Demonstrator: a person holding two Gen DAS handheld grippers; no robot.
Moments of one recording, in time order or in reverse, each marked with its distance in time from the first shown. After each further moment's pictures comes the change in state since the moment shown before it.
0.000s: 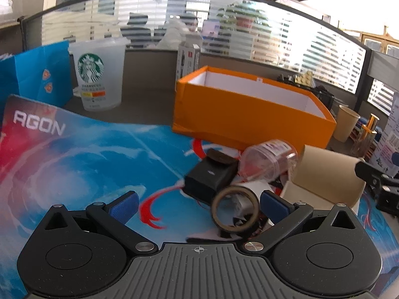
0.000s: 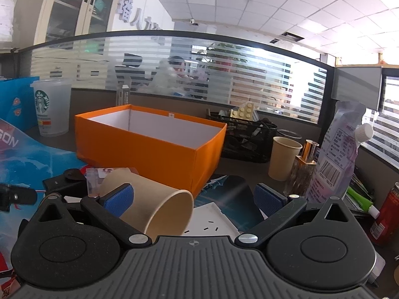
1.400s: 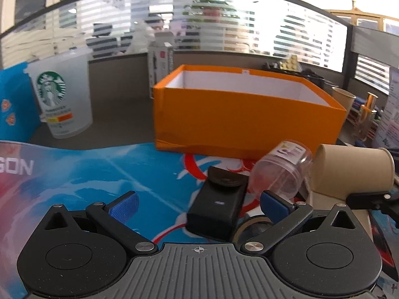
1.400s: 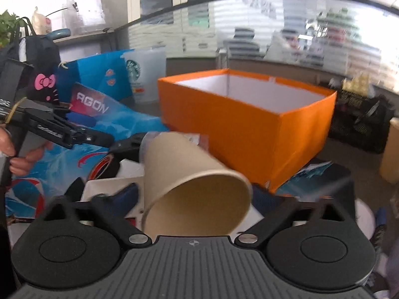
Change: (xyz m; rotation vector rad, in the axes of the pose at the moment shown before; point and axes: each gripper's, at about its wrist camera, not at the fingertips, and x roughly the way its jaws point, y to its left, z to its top) left arm 0.065 0.005 0.021 0.163 0.023 -0.113; right arm 0.085 -0.047 -0.013 -0.051 0.174 0.638
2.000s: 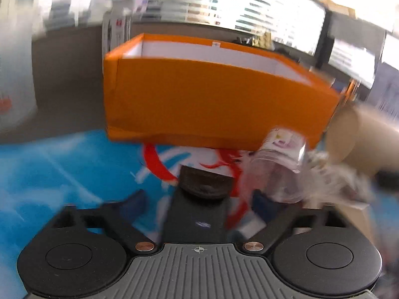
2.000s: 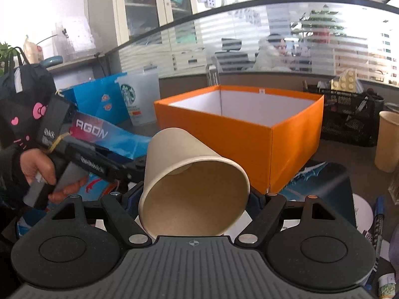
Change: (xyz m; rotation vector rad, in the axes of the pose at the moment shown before) left arm 0.061 0.002 0.011 0.097 0.092 -0.165; right arm -0.022 0.004 0.010 0.075 -0.112 -0.028
